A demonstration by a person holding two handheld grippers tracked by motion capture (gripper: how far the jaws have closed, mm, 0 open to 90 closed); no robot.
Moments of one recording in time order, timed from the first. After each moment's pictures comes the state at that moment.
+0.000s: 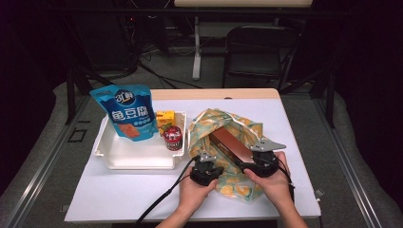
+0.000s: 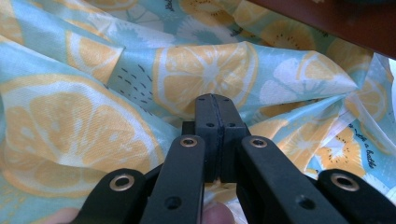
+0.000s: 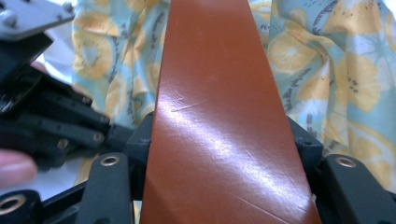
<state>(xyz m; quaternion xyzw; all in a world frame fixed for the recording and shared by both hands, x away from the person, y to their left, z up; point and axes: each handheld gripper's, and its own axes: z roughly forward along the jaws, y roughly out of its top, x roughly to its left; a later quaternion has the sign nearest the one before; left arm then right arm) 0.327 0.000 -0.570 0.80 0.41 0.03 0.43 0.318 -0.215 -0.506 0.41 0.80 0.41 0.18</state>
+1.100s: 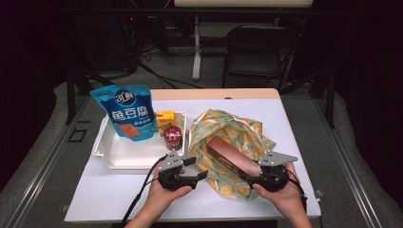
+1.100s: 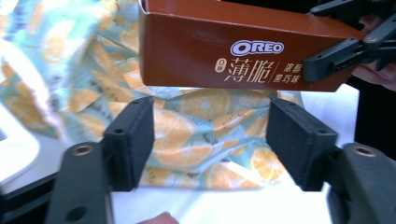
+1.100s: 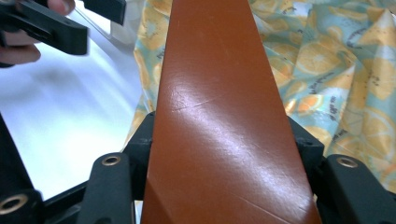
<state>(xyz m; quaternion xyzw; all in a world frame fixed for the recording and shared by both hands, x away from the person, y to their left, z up) 0.295 0.099 -0.517 0.78 0.30 0.08 0.54 0.278 -0.228 -0.492 0.34 0.82 0.43 0.16</state>
